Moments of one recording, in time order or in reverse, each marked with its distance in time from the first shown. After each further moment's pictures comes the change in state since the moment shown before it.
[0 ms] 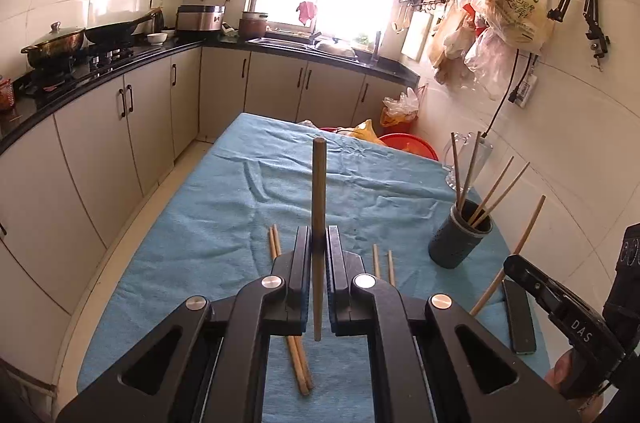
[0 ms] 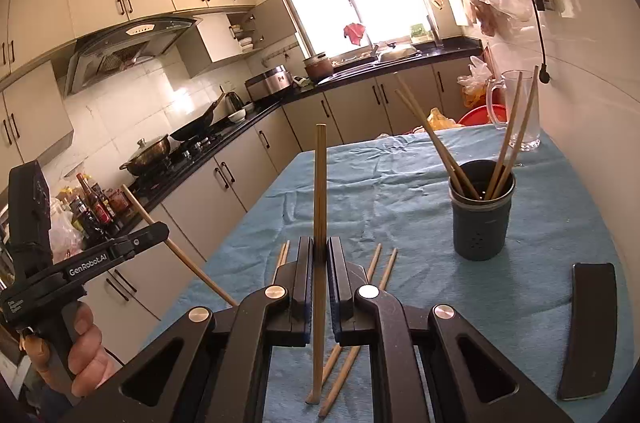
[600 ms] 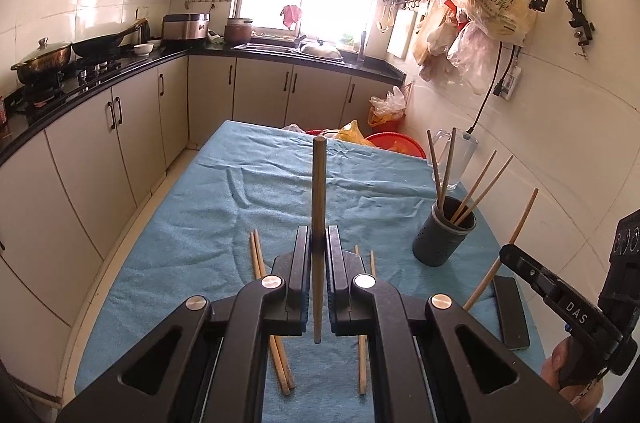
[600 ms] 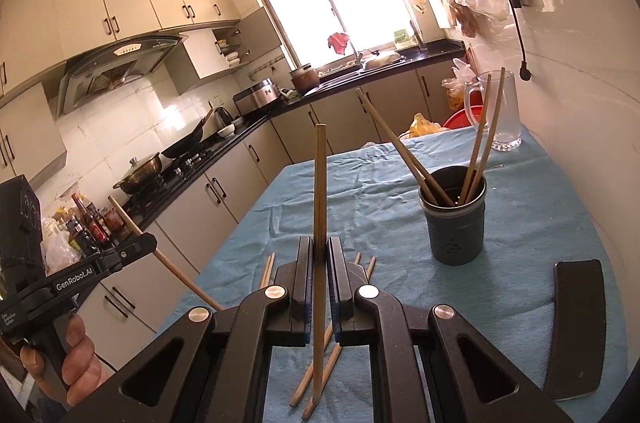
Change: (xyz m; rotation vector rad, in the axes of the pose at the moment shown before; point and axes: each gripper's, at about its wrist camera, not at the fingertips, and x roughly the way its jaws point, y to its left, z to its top) left arm -0.005 -0.025 0.002 0.050 -0.009 -0.022; right arm -0.017 -0.022 0.005 0.055 -0.039 -0.022
